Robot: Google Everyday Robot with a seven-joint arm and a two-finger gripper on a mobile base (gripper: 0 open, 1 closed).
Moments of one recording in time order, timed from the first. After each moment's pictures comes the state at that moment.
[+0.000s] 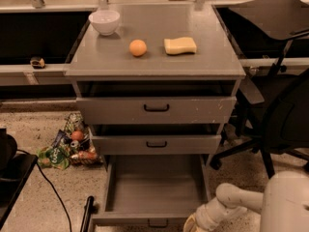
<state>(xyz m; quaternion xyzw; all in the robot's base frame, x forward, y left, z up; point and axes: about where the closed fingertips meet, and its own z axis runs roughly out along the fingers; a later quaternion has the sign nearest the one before) 0.379 -0.147 0.204 -0.70 0.61 0.33 0.17</state>
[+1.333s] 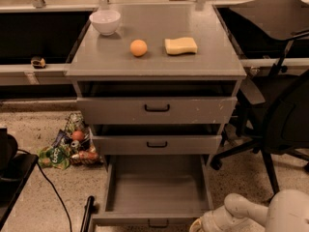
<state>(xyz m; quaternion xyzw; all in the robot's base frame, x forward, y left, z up) 0.377 -0.183 0.150 -0.69 0.62 0.31 0.21</state>
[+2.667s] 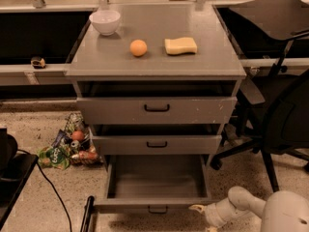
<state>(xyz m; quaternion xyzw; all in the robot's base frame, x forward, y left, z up) 0.410 -0.197 0.152 -0.69 0.61 0.31 0.24</state>
